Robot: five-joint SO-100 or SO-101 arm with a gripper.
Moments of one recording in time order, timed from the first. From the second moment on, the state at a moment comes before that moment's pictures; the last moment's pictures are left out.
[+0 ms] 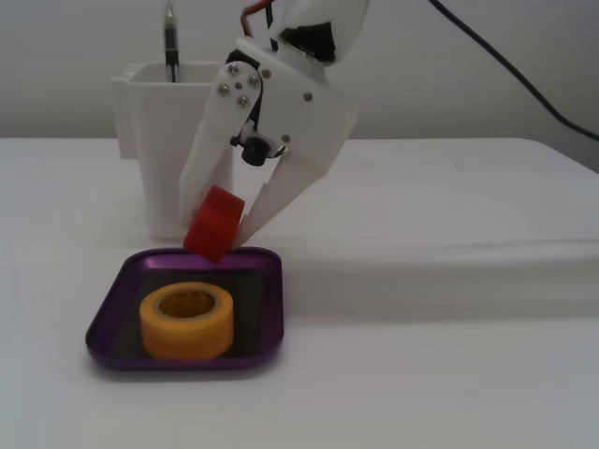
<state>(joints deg) 2.3 83.4 94.4 38.1 -0.4</state>
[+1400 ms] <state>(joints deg) 3.3 155.0 139.6 54.5 -0.4</state>
